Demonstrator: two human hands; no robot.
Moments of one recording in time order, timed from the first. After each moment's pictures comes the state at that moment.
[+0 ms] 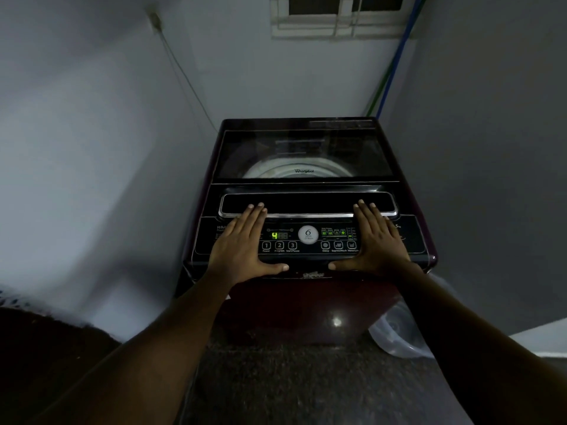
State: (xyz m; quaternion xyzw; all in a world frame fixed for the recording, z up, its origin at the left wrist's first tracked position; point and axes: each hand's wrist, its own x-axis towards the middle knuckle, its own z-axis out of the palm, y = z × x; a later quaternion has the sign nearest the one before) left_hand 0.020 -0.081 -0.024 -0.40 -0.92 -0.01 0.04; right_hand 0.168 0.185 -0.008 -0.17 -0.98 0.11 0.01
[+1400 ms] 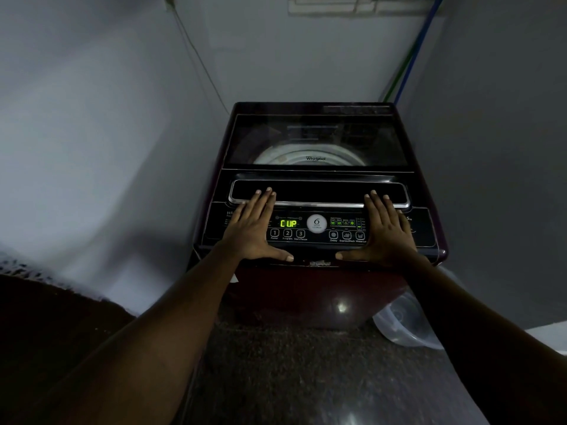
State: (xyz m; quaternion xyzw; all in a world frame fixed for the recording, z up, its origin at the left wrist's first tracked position) left_hand 0.013 -0.075 -0.009 -0.38 -0.92 -0.04 -0.10; right_hand 0.165 0.185 -0.006 -0.18 -0.97 0.15 -0.02
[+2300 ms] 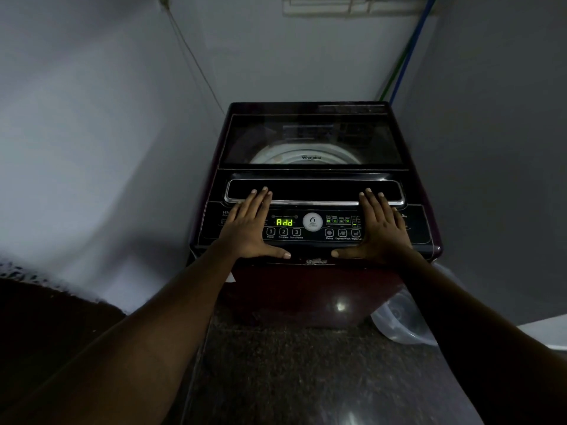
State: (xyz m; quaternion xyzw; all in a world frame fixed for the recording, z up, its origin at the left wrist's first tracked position) left_hand 0.012 -0.074 -0.010 -0.37 -0.92 -0.04 -0.11; right_hand 0.166 0.184 -0.006 -0.18 -0.97 0.14 -0.02
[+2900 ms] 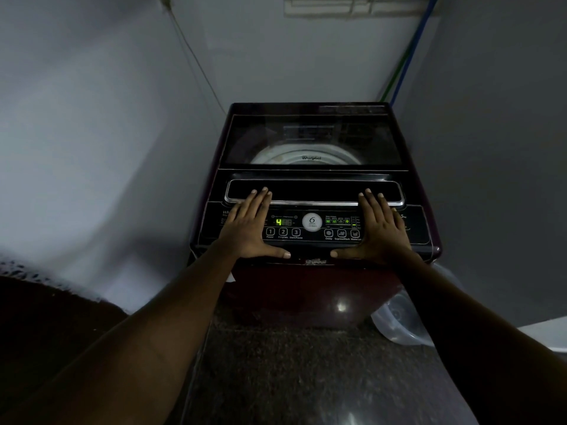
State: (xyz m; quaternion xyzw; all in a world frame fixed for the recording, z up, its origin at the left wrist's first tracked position) left_hand 0.014 -0.074 -0.009 -0.37 -0.92 -0.04 -0.11; right_hand 0.167 0.184 -0.008 -0.18 -0.97 0.14 0.00
